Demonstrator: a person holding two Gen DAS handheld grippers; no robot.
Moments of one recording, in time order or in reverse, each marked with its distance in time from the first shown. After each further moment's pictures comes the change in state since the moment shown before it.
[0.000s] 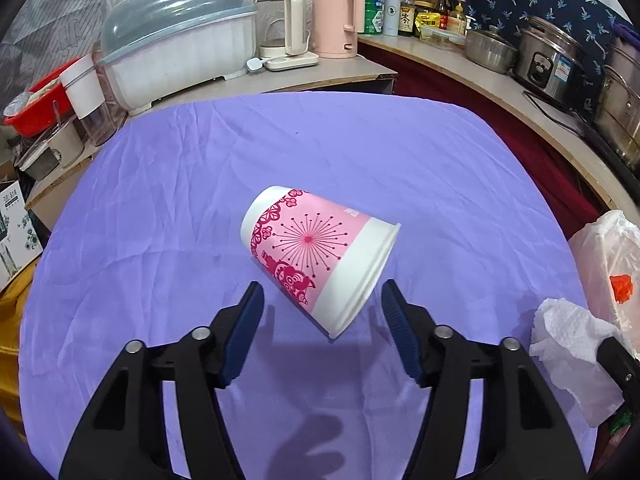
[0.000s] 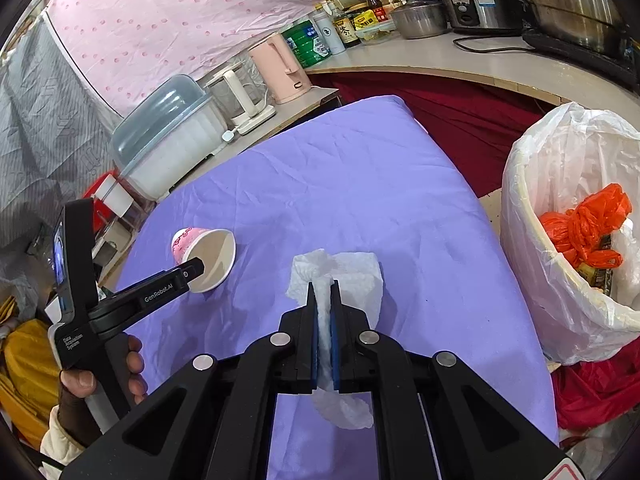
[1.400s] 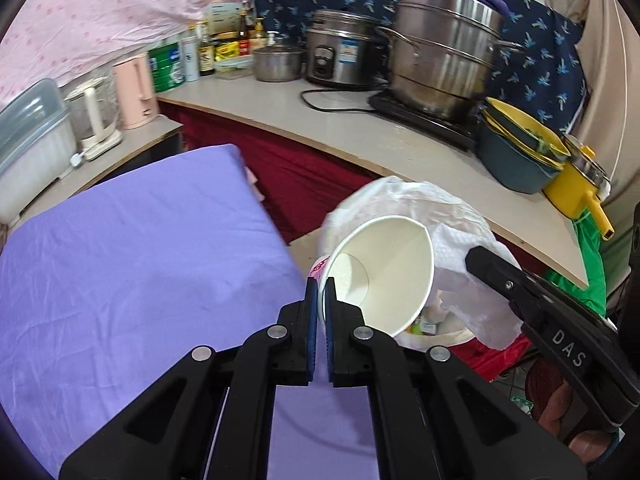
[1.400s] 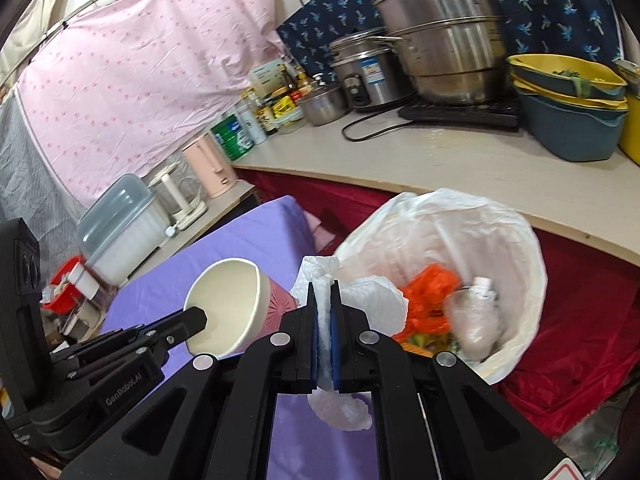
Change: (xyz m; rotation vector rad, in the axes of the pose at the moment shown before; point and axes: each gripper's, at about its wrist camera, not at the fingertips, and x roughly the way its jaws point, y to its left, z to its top) left arm -0.123 -0.245 -0.022 0.336 -0.072 -0.403; right arm -0.144 -0.131 0.037 0.118 -0.256 -0.166
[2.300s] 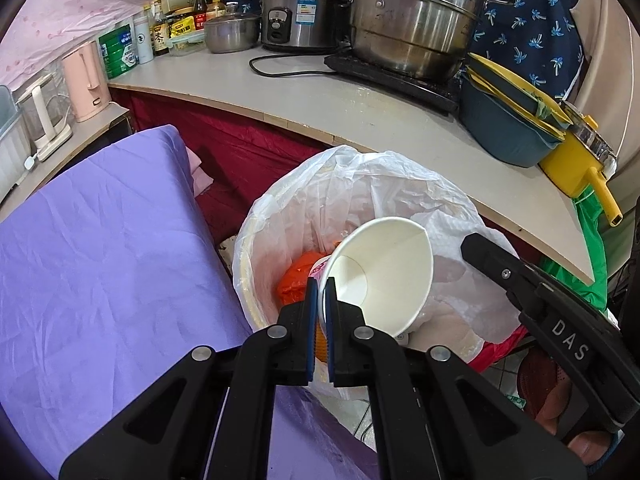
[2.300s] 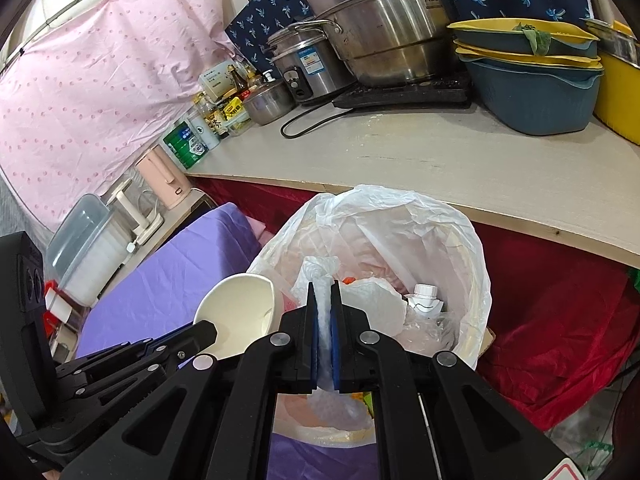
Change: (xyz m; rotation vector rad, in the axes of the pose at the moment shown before) left arm 0.082 -0.055 0.012 0.039 0.098 -0.053; right arm 0.034 -0.078 0.012 0.087 0.028 -0.073
